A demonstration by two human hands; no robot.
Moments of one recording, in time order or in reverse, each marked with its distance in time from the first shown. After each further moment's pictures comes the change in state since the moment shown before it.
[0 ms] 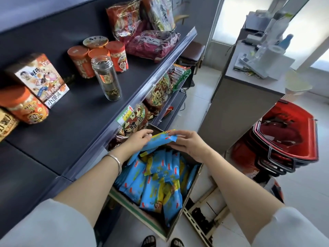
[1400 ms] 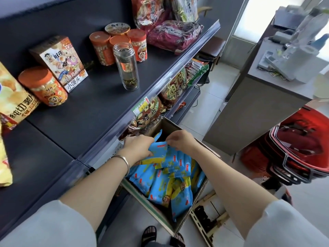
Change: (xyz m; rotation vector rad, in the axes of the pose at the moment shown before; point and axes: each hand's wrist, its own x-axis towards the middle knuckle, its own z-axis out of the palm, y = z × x) left_hand -0.030 -0.024 -0.008 0.964 0.004 -0.032; right_hand 0.046 0.021 0.047 -0.983 0.062 0.000
